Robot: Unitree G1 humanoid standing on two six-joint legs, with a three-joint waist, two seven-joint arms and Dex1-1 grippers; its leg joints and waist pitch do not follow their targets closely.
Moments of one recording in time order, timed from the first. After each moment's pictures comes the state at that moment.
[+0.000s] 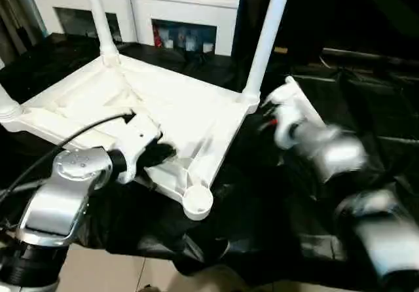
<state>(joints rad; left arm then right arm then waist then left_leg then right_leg) -0.31 0.47 -0.05 -0.26 -0.11 0.62 -0.85 -0.90 -0.36 0.00 0.90 0.04 0.42 0.47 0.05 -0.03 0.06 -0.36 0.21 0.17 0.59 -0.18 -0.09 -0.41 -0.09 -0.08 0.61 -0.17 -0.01</state>
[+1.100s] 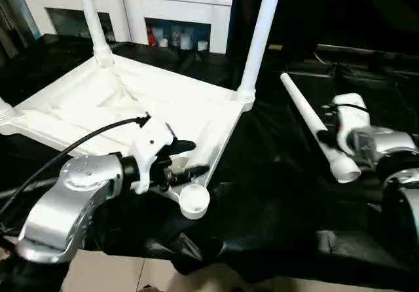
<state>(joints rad) -0.23 0.53 -0.09 -0.44 -0.27 0.74 -0.88 -0.98 -0.50 -0.04 1.31 -0.02 0.39 0.34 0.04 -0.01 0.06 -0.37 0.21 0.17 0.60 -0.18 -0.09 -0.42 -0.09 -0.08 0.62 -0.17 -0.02</state>
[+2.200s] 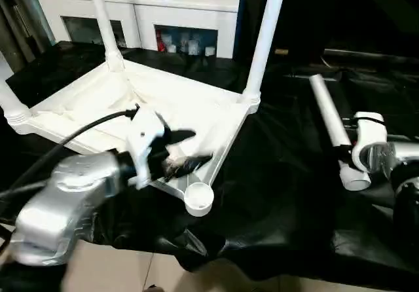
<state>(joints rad) -0.26 0.38 -0.04 -0.37 -0.36 0.64 -0.75 -0.92 -0.53 -0.25 1.32 0.10 0.44 0.24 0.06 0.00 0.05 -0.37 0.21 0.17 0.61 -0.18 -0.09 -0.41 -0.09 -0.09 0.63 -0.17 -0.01</state>
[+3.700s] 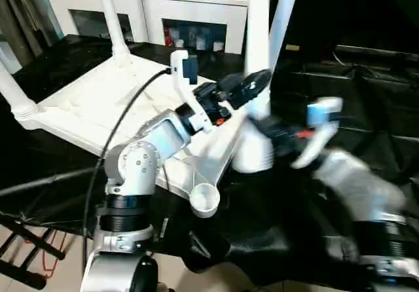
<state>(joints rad) -0.64 -0.05 0.11 0.04 -0.65 0.73 -0.44 -0.46 -0.20 -0.04 0.18 0.61 0.58 0.89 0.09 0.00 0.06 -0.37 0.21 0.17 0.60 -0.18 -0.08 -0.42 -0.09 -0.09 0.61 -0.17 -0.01</state>
